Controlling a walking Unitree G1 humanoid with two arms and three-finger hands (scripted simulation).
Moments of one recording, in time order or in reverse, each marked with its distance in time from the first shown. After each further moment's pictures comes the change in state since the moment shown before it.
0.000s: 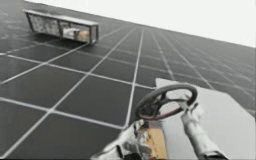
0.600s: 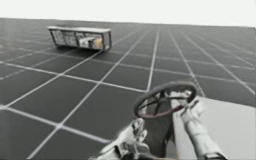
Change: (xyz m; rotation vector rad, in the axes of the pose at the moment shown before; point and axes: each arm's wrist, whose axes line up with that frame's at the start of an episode) left arm 0.004 -0.007 0.001 0.030 0.021 0.004; right arm 0.008 -0.014 -0.001 0.030 0.016 -0.029
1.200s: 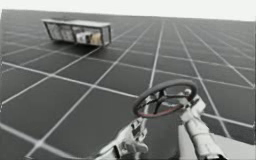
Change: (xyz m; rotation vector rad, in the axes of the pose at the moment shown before) left arm 0.001 0.000 -0.001 -0.005 0.002 -0.007; right arm 0.001 -0.003 0.000 -0.010 -0.002 -0.015
